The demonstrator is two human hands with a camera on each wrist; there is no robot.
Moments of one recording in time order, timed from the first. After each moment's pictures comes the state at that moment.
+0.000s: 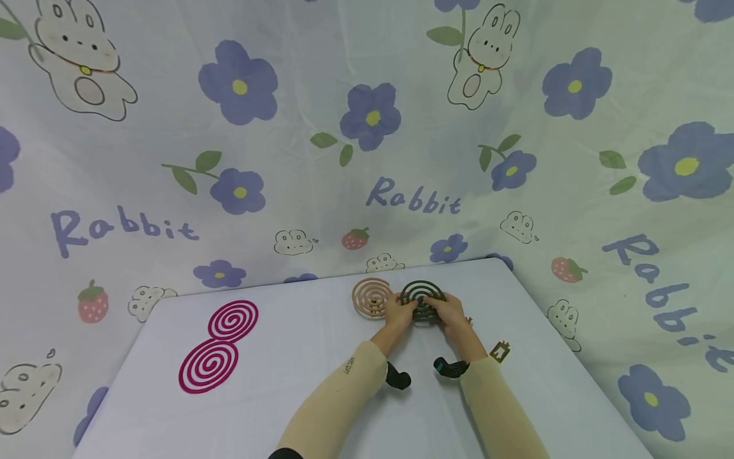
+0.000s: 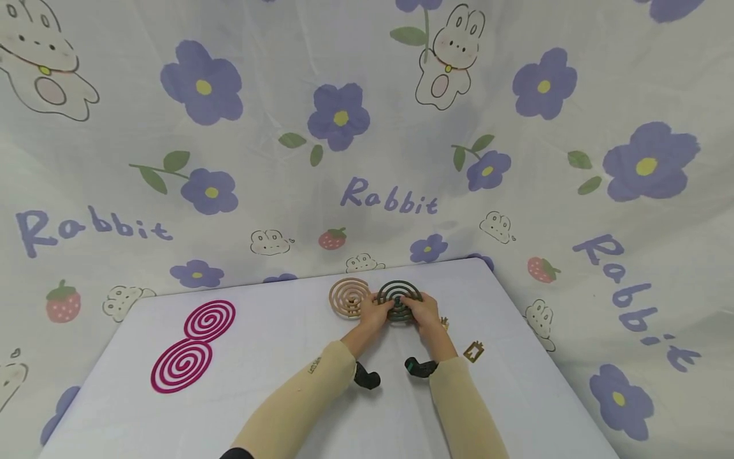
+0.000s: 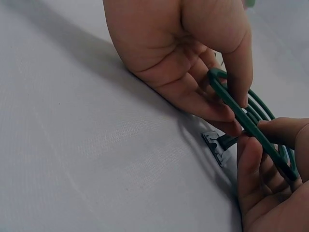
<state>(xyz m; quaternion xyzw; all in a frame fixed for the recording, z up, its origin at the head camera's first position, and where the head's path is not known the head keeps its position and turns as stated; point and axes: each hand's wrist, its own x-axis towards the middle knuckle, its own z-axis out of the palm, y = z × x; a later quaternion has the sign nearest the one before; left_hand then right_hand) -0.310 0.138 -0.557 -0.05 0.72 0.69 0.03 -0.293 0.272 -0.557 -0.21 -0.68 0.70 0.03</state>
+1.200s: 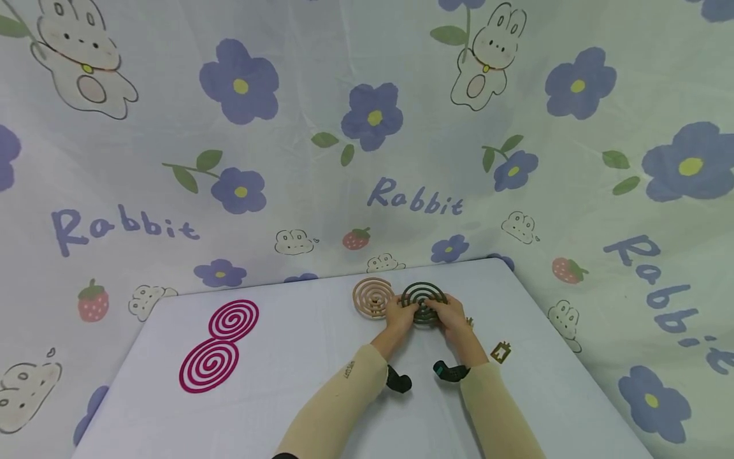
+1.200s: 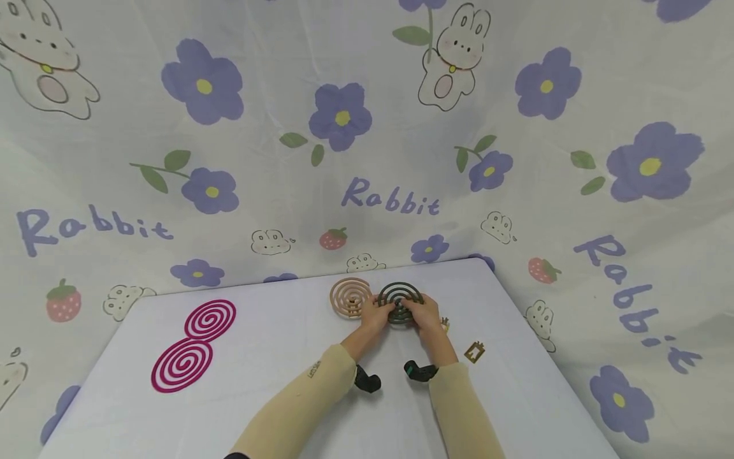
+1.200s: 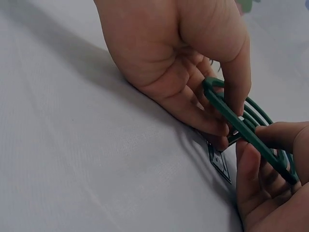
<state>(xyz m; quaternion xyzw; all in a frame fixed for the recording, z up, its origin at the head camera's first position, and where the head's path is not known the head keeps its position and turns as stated) -0.304 0.139 -0.556 -0.05 0.72 0.69 0.04 -0.286 0.267 -0.553 -0.22 -0.67 0.71 0.03</state>
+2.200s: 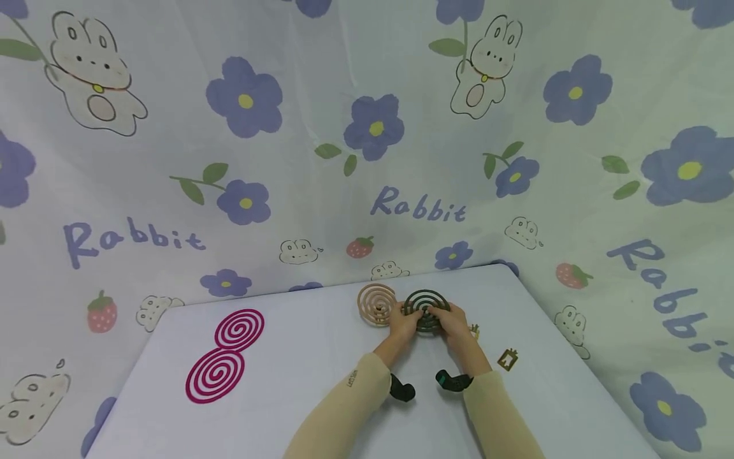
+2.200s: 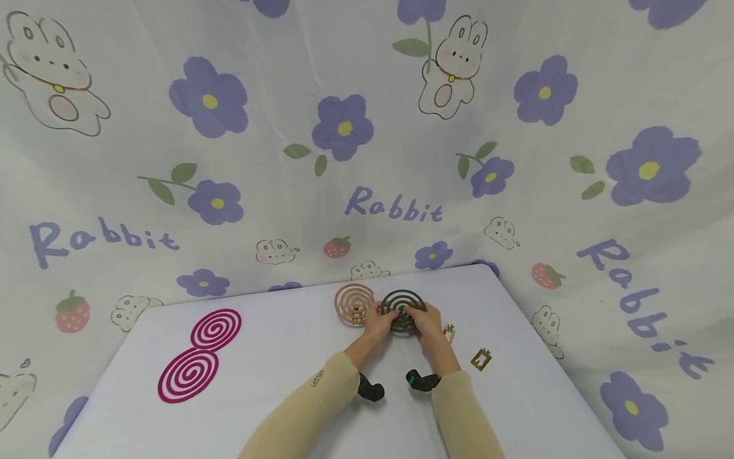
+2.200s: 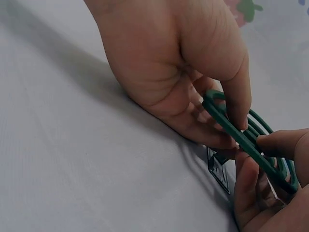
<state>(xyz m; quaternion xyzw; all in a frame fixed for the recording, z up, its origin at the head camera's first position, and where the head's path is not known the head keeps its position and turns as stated) -0.305 0.129 -0.555 -0.02 0.71 0.70 0.05 -0.288 0.257 -0.553 -0.23 -0.67 0.70 0.04</state>
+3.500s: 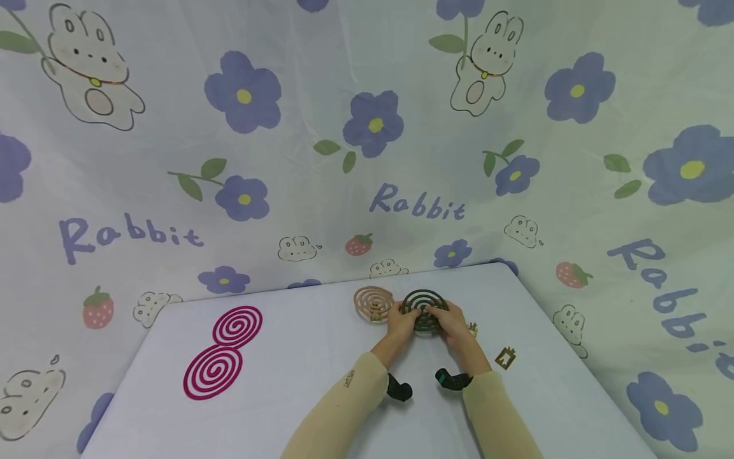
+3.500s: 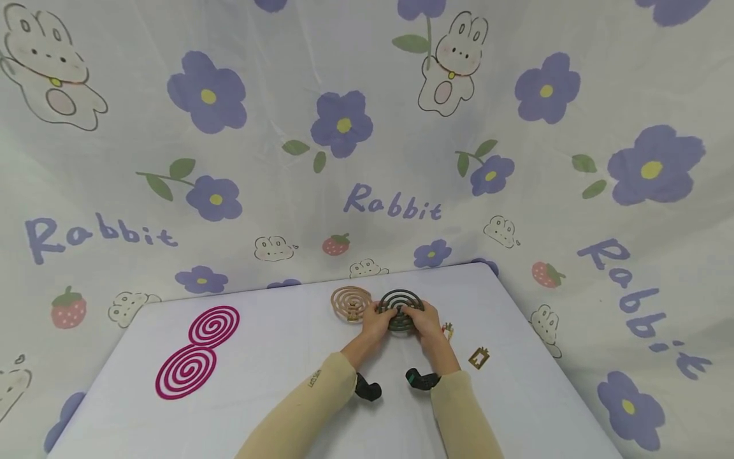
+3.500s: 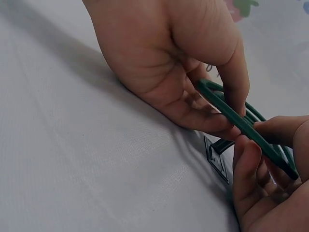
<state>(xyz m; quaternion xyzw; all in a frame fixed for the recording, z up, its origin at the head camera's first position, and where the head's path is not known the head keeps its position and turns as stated) -0.303 0.131 -0.560 -0.02 0.69 0.72 0.06 -0.284 0.262 -0.555 -0.20 -0.67 0.71 0.02</state>
